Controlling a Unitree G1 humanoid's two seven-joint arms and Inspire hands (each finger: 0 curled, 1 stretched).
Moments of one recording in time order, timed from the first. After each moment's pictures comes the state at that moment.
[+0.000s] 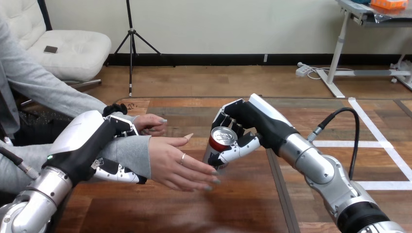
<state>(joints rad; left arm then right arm) -0.14 0.61 -0.04 0.37 0.43 -0.52 -0.09 -0.64 -0.25 0.21 0.97 -0.34 -0.52 0.18</state>
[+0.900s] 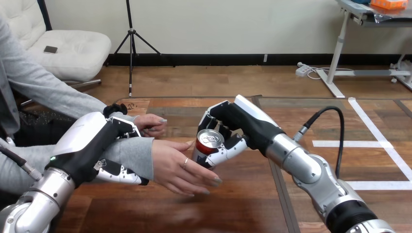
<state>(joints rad) -0.14 0.59 -0.04 0.37 0.44 -0.52 -0.10 -0.66 -0.20 0.23 0.97 -0.35 -0.52 0.19</state>
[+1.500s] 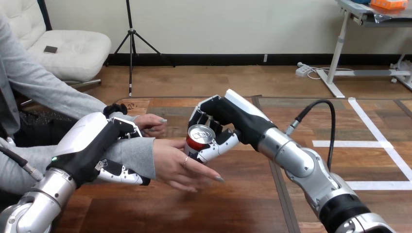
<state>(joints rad) -0.14 0.59 -0.04 0.37 0.44 -0.52 -0.10 -0.70 -0.18 0.24 0.97 -0.35 -0.52 0.21</state>
